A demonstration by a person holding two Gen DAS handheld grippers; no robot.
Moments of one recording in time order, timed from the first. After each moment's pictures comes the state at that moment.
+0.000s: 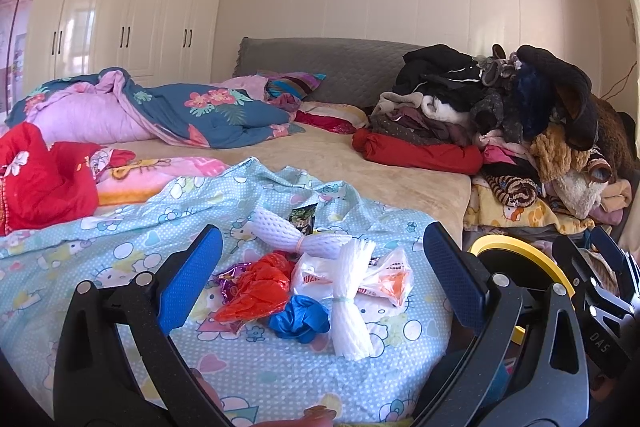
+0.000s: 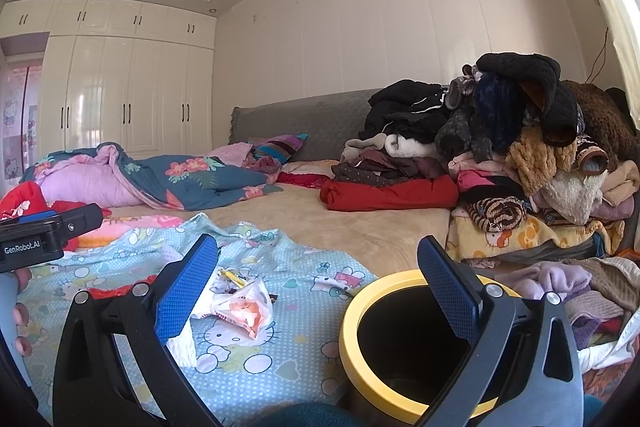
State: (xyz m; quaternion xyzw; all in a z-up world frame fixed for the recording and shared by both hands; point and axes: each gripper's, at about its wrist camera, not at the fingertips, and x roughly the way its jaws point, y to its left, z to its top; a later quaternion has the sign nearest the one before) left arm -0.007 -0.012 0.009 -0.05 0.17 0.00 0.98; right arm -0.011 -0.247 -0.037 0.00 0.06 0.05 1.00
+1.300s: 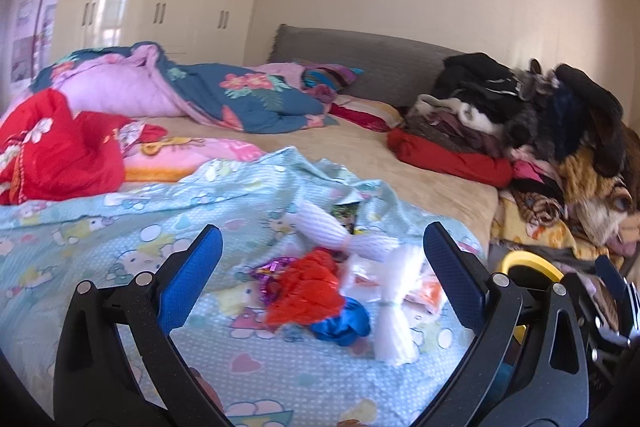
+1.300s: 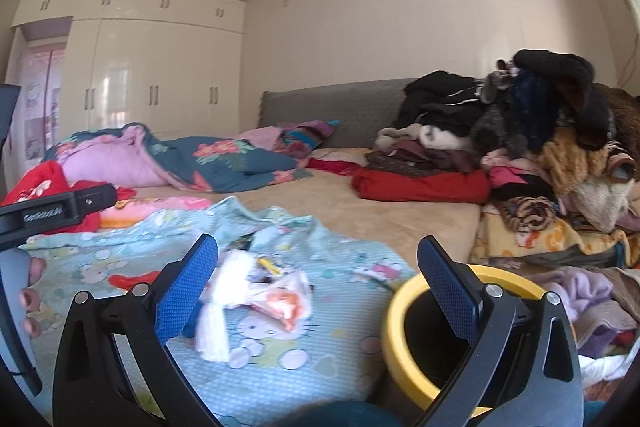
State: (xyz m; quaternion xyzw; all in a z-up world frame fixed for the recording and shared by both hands) left arm 0.001 0.043 -0.002 -0.10 0.18 0.06 0.98; right arm 0.004 -0.205 -0.044 -0.02 0.09 0.11 0.99
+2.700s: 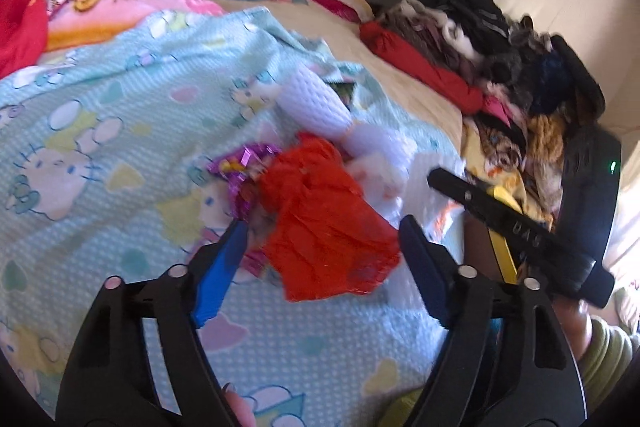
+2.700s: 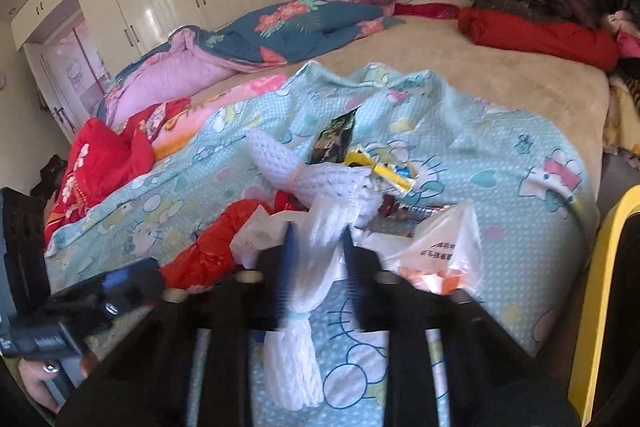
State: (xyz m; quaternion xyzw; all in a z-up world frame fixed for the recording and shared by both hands) left arm 0.079 0.087 -0.092 -0.20 0.39 -0.09 0.90; right arm 0.163 -0.128 -0.098 0.05 0.38 0.28 0.88
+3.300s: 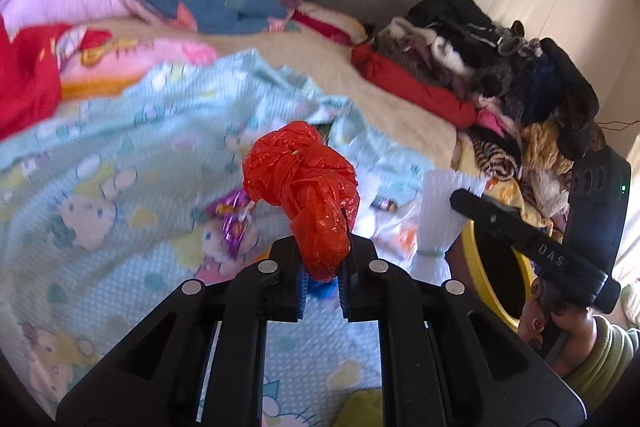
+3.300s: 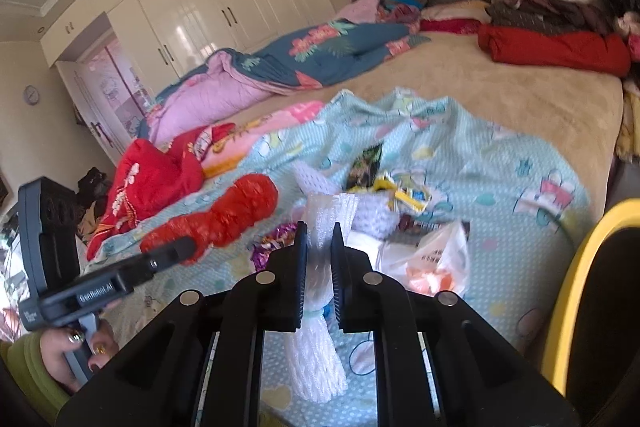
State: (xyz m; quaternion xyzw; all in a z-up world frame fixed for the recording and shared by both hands) left arm 0.055 0.075 -0.022 -0.18 0.34 -0.07 0.92; right arm 0.138 -0.167 -0.037 0.08 0.34 0.33 0.87
